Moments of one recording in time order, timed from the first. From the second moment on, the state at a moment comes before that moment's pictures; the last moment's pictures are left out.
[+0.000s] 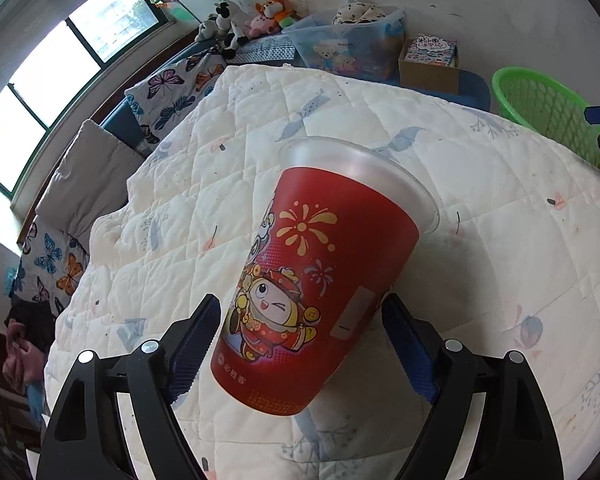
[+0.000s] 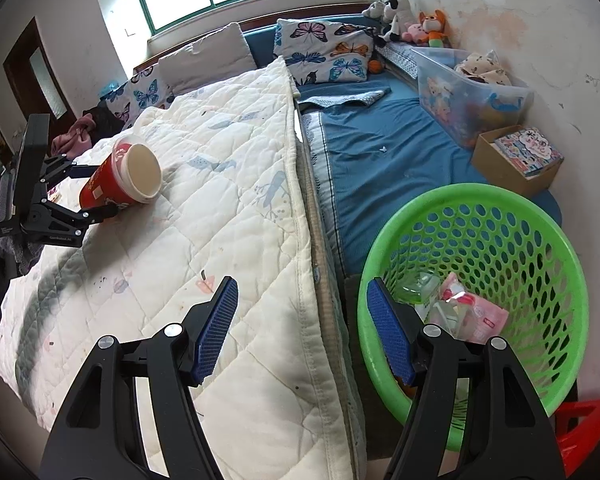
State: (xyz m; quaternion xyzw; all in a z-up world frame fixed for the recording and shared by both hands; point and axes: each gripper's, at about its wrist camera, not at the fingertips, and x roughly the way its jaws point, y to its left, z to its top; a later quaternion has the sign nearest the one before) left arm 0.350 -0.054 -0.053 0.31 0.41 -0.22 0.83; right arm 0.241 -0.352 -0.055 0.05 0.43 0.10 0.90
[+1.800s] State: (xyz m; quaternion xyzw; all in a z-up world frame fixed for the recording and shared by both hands) left arm 0.196 0.036 0.033 0.25 0.35 -0.11 0.90; right arm 0.247 -0.231 -0.025 0.09 0.42 0.24 0.87
